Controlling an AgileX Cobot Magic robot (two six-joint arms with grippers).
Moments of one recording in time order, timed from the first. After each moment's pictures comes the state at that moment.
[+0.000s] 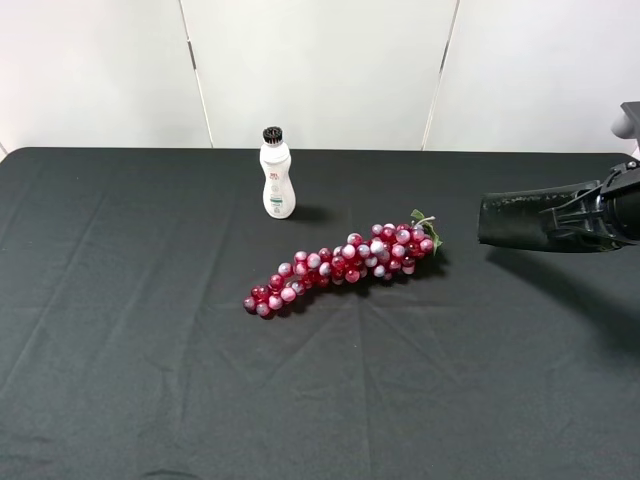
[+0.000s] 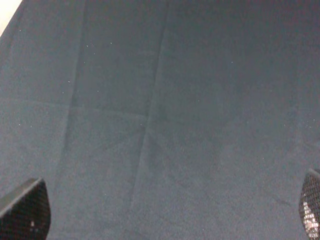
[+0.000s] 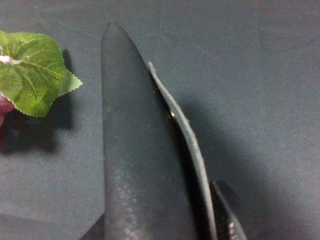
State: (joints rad) left arm 0.03 -0.01 -0.50 0.07 1.07 -0.17; right arm -0.05 1.28 -0.60 0.43 0.32 -0.58
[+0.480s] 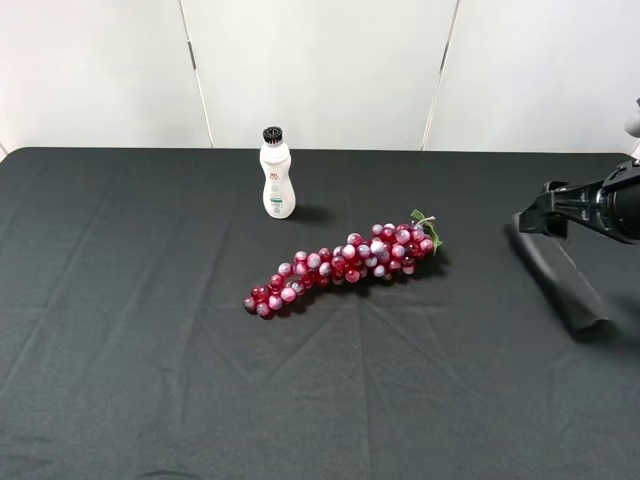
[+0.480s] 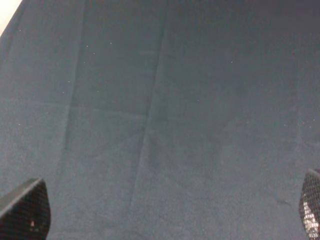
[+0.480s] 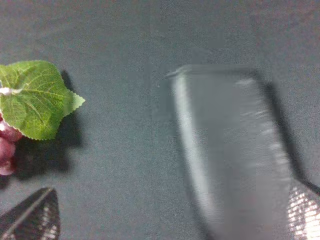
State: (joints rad) left arm 0.03 -0.01 -0.50 0.07 1.07 -0.17; right arm -0.05 1.28 -0.60 0.44 0.31 -0.42
